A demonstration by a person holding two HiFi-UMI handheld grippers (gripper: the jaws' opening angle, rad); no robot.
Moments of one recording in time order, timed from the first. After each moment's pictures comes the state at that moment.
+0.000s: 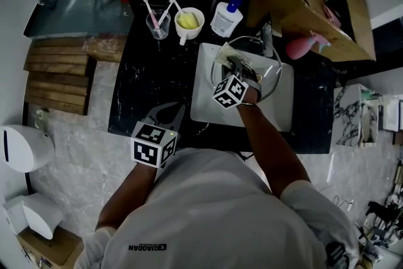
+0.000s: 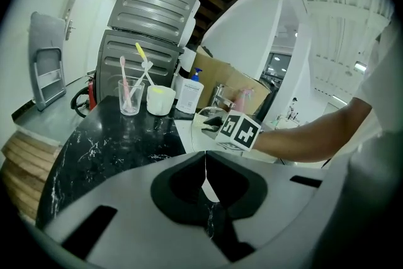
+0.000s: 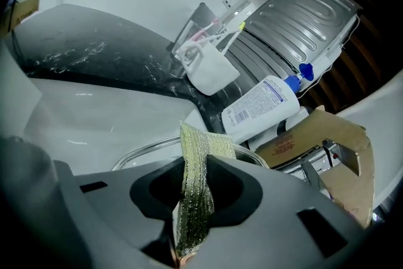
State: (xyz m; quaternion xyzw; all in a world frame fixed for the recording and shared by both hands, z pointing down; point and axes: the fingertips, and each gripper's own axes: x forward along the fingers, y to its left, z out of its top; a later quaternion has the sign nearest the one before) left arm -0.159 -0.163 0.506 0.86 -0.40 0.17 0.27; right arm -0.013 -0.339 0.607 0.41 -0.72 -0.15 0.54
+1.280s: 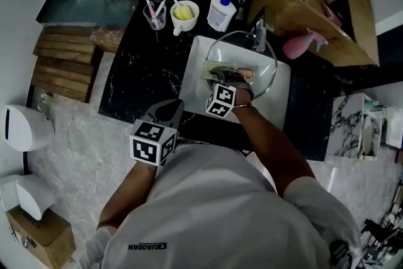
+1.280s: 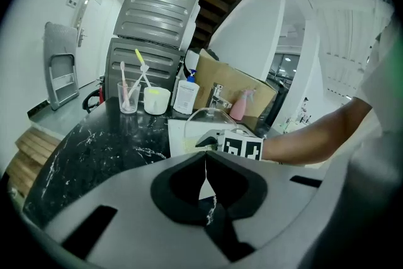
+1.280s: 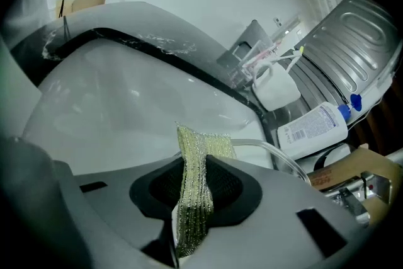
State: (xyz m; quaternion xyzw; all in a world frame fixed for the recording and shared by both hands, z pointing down) left arm -0.110 -0.132 0.498 0.83 -0.46 0.16 0.27; right arm -0.030 -0.257 0.658 0.19 -0.77 -0.21 0.56
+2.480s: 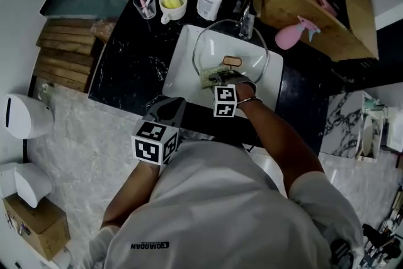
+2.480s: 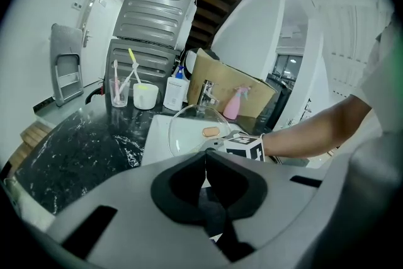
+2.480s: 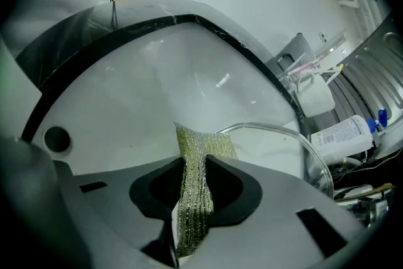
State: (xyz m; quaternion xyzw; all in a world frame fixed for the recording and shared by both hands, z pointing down) left arm -0.040 -0.101 0.496 0.82 -0.48 0.16 0.27; right arm 0.034 -0.191 0.686 0.01 -0.76 -0.26 0.59
